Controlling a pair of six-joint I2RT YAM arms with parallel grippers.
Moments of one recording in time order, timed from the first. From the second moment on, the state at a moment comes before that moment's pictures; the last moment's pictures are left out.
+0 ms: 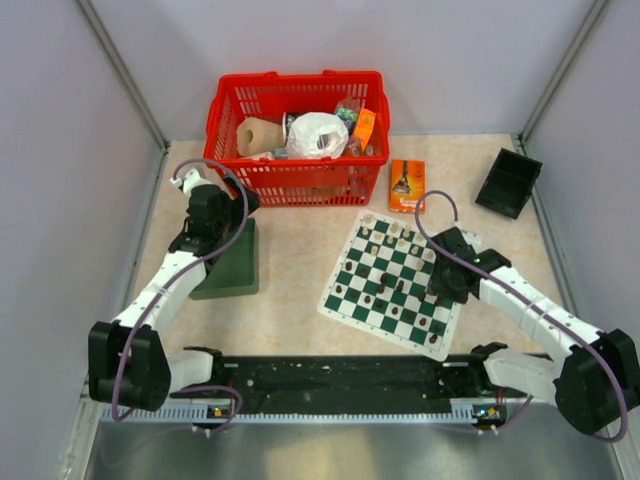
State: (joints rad) left arm -0.16 1.22 0.81 -0.03 -0.15 -0.76; right arm 0.45 1.09 0.70 -0.81 0.26 0.73
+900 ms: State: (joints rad) left arm -0.16 1.22 0.81 -0.03 -0.15 -0.76; right arm 0.44 1.12 0.68 -0.79 0.26 0.73
